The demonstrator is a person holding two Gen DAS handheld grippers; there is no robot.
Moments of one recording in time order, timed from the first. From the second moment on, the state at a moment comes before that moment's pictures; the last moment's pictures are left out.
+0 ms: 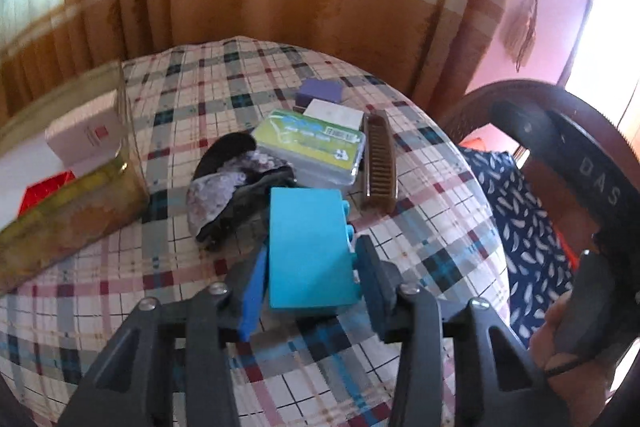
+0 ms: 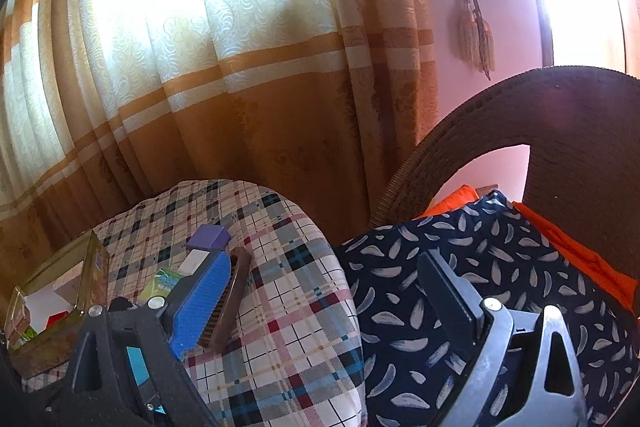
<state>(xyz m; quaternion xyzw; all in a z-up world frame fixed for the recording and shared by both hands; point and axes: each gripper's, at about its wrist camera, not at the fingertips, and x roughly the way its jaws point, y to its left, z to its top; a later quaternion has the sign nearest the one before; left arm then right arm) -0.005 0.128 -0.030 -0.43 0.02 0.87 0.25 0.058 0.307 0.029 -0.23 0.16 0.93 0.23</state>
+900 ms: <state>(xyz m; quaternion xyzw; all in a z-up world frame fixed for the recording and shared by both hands) -0.011 0.012 -0.006 -0.37 -0.03 0.91 0.19 0.008 0.218 0.024 -0.32 0.12 0.94 0.04</state>
